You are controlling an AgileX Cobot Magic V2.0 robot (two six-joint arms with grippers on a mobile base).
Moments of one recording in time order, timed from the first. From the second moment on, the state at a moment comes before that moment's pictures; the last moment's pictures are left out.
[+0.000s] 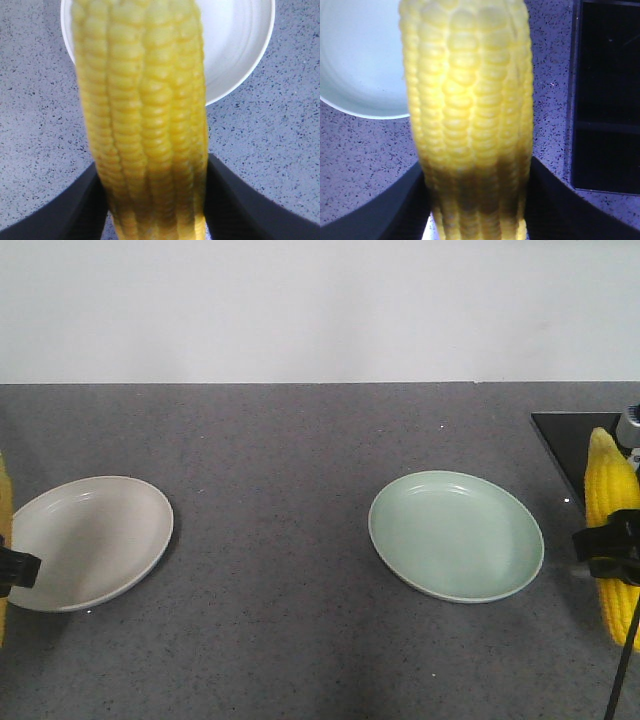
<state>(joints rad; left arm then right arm) -0.25 1.11 -0.99 0.16 1.15 -0.27 0.05 1.14 -0.99 0.05 1.05 -0.04</state>
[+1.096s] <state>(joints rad) -0.25 1.11 -0.99 0.16 1.15 -0.27 0.05 1.14 -0.99 0.05 1.05 -0.04</state>
